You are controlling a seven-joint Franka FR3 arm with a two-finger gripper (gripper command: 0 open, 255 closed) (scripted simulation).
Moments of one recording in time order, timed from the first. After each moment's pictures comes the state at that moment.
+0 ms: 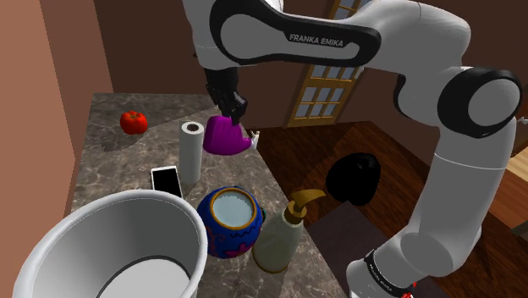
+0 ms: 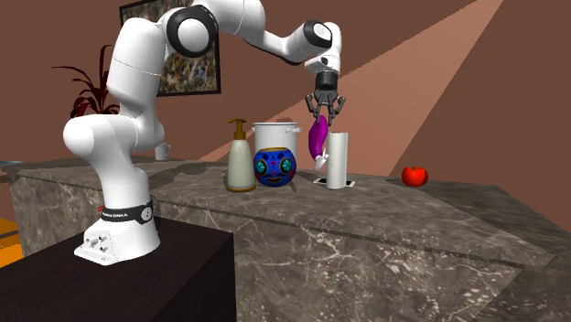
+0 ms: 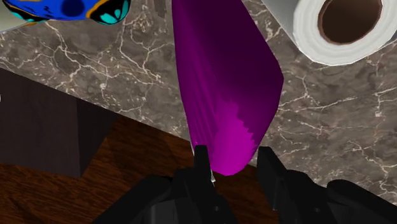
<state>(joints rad) -0.07 0.43 0.89 -1.38 -0.55 1.41 2.16</state>
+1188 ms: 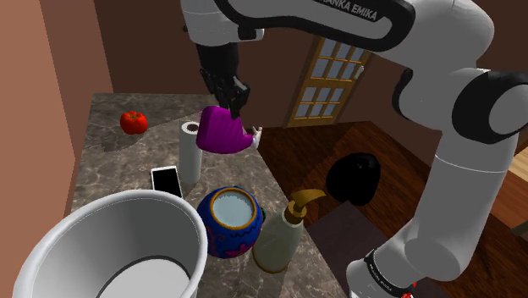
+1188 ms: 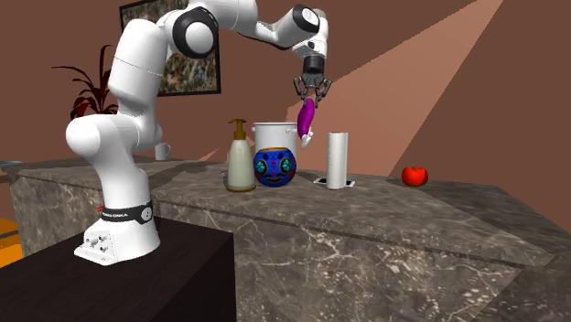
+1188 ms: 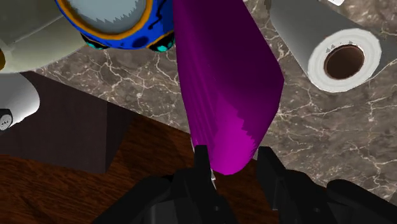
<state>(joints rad) 0.04 0.41 0.92 -1.24 -0.52 1.24 2.22</state>
